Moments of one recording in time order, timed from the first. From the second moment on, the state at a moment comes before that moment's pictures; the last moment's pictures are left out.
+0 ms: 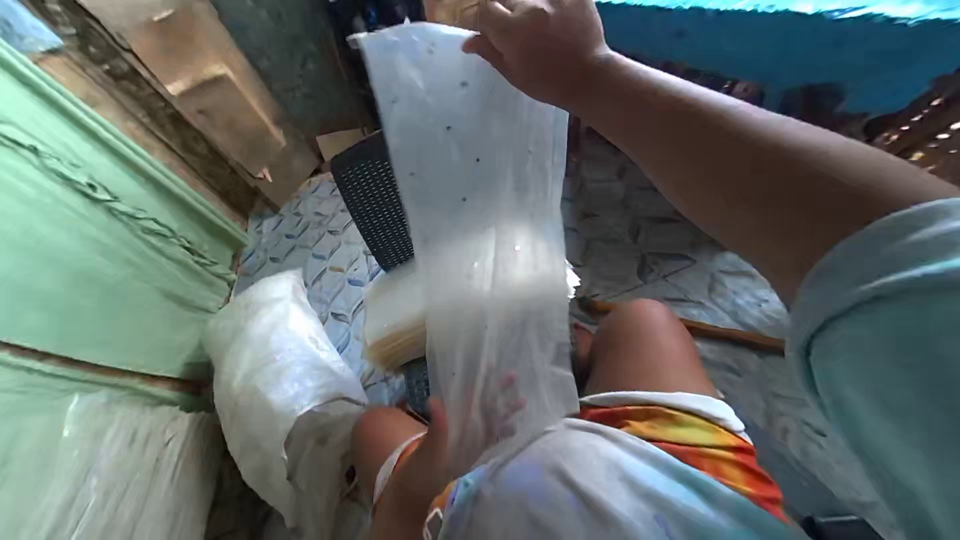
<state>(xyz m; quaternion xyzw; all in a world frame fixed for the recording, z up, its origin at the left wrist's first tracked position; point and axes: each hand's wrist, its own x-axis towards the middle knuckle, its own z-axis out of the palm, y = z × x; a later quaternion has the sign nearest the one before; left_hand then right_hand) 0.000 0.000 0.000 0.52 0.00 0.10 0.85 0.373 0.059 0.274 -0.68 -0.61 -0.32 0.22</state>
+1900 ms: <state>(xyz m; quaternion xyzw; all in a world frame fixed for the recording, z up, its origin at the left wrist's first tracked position) -0.253 0.161 -0.295 0.35 0.79 0.29 0.41 0.245 0.006 -0.130 -0.60 -0.74 -0.01 0.29</state>
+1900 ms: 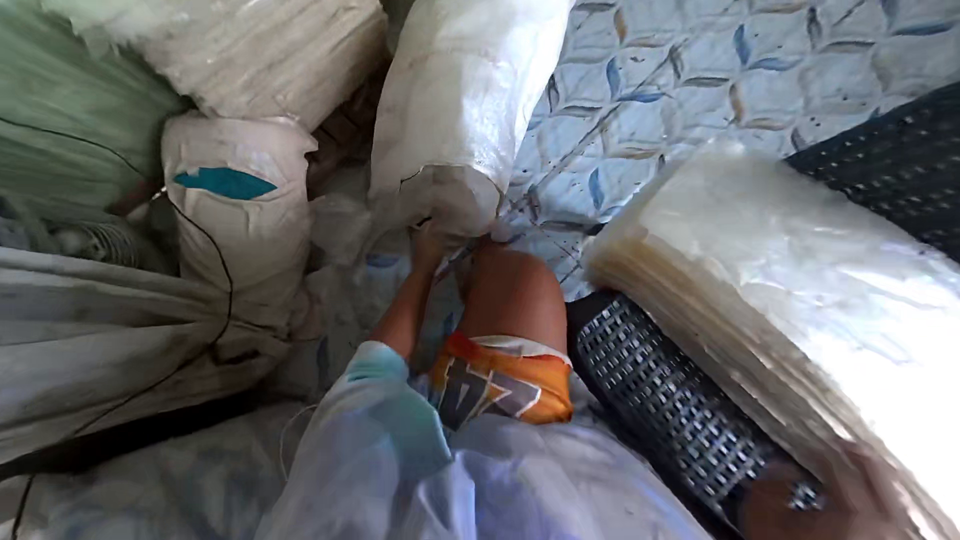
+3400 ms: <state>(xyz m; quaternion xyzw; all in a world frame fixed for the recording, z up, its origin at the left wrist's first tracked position) -0.138 -0.023 0.128 0.68 0.30 0.67 -0.02 0.168 0.030 0.037 -0.44 -0.81 0.12 0.38</state>
